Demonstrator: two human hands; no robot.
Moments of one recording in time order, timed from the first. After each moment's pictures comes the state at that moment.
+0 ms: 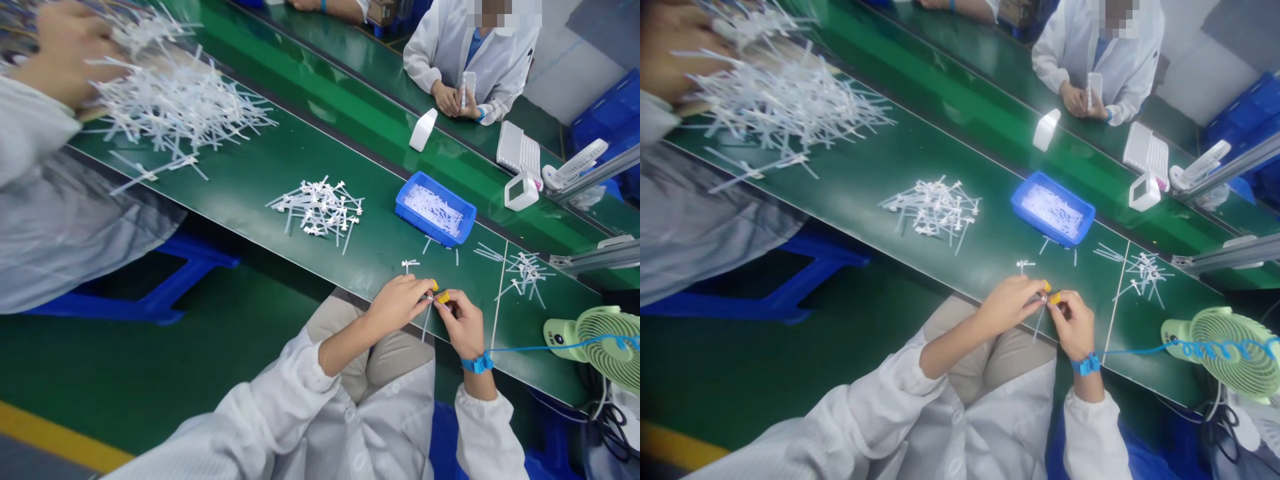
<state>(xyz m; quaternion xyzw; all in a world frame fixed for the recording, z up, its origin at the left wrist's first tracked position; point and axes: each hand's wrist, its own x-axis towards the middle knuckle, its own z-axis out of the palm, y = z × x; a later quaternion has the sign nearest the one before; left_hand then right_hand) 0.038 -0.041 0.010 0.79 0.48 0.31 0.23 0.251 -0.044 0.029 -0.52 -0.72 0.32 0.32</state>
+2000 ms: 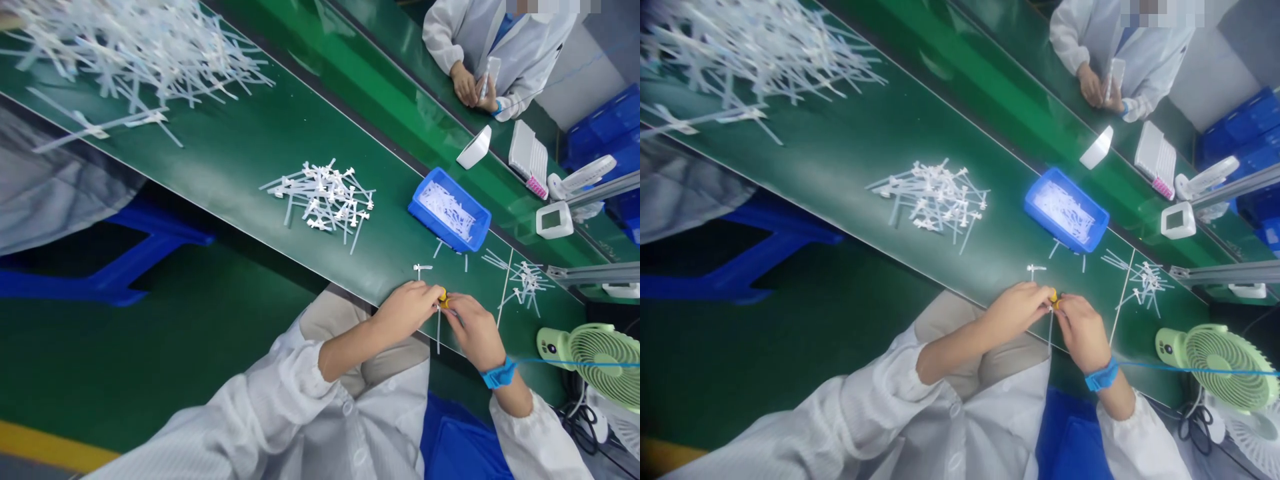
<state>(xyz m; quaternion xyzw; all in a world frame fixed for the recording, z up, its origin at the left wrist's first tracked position) 0.034 -0.040 0.014 0.77 0.45 0.33 0.31 0.243 -0.023 0.077 -0.43 -0.88 0.18 0.11</state>
